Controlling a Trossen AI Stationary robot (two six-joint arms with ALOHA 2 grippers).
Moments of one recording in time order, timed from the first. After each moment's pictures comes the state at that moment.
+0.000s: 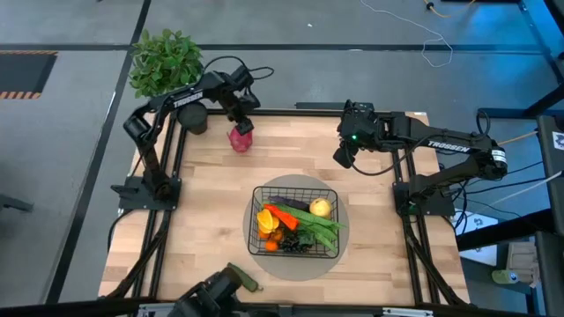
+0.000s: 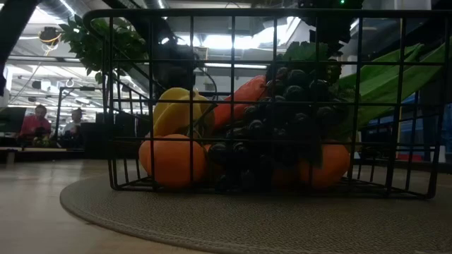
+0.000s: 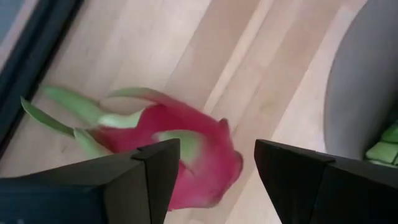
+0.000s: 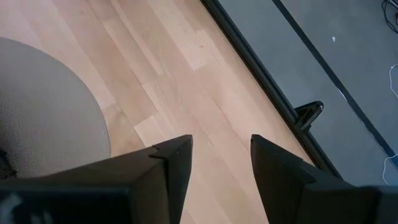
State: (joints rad) left arm 0.81 1.80 1.48 -0.97 0.28 0.22; right arm -0.20 1.28 1.27 -1.03 0.44 0.24
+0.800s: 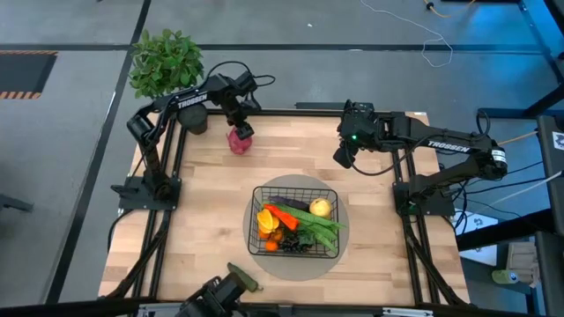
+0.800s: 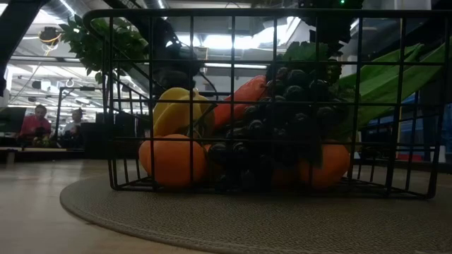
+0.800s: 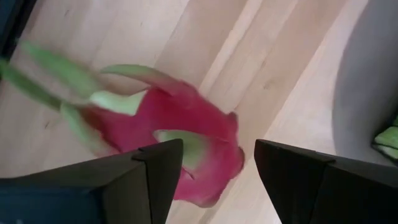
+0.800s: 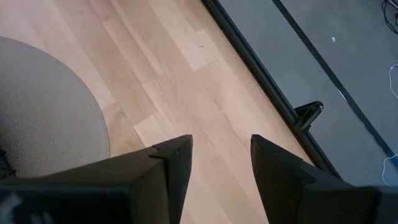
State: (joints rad) left arm 0.78 1.83 1.48 -1.03 0.23 0.20; right arm -0.20 1.28 1.27 -1.03 0.44 0.23
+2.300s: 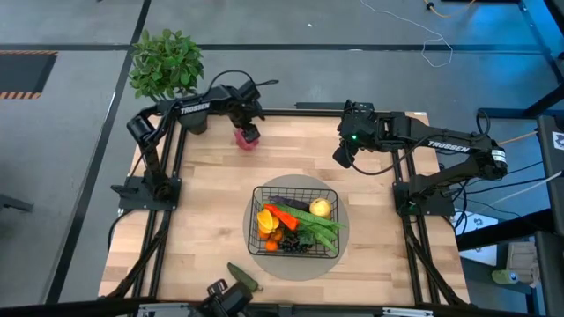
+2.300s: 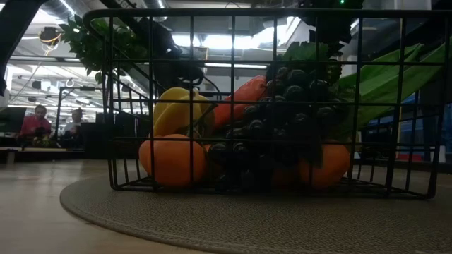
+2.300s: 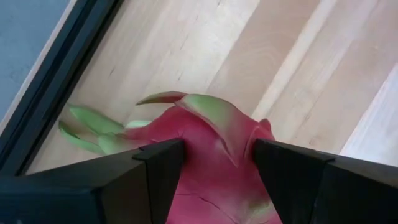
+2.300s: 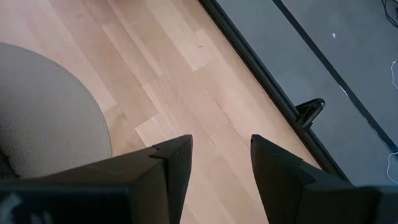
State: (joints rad) left arm 0.72 1.82 1.34 -0.83 0.11 0.16; right arm -0.20 1.28 1.27 -1.03 0.44 0.26
